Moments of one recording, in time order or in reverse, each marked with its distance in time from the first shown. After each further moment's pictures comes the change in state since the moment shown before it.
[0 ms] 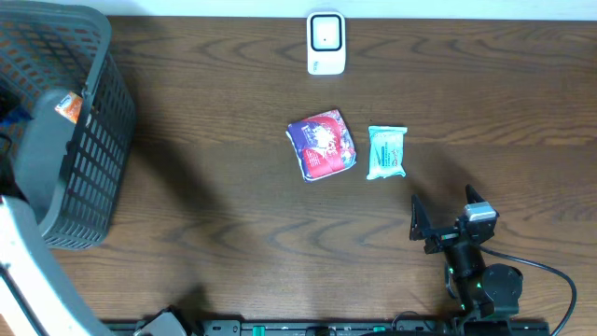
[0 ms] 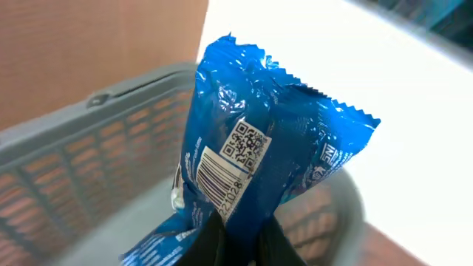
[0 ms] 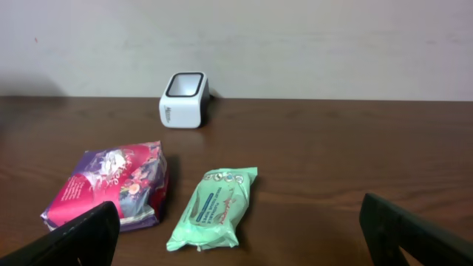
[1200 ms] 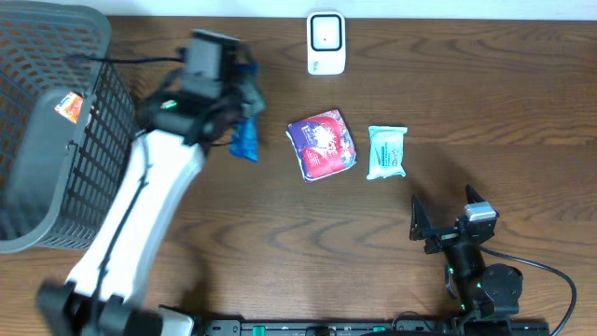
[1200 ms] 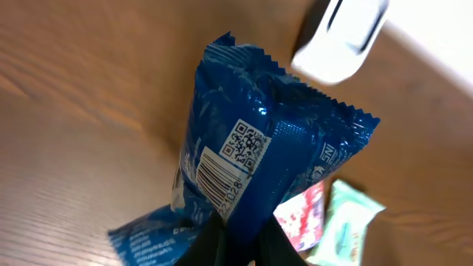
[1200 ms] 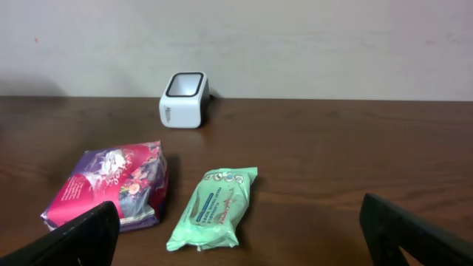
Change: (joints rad) left arm -0.977 0.275 0.000 -0.311 -0.225 -0.477; right arm 0.000 0.000 0.000 0.000 0.000 0.000
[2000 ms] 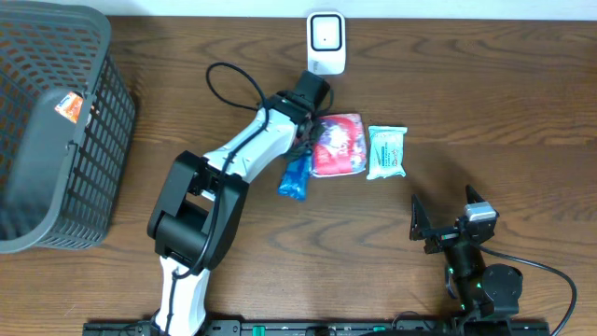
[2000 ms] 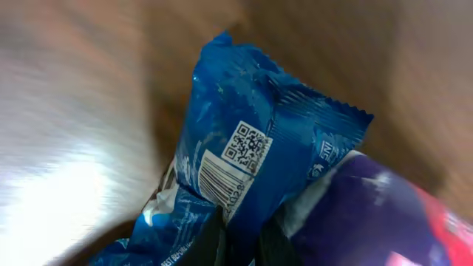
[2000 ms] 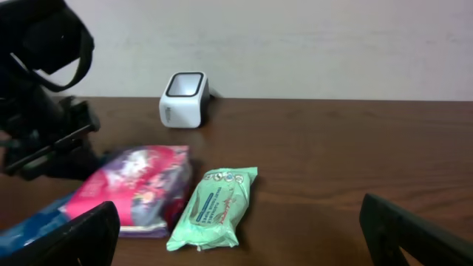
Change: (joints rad) left arm -0.188 0.512 0.000 0.236 0.002 -0.449; right arm 0.000 0.000 0.000 0.000 0.000 0.000
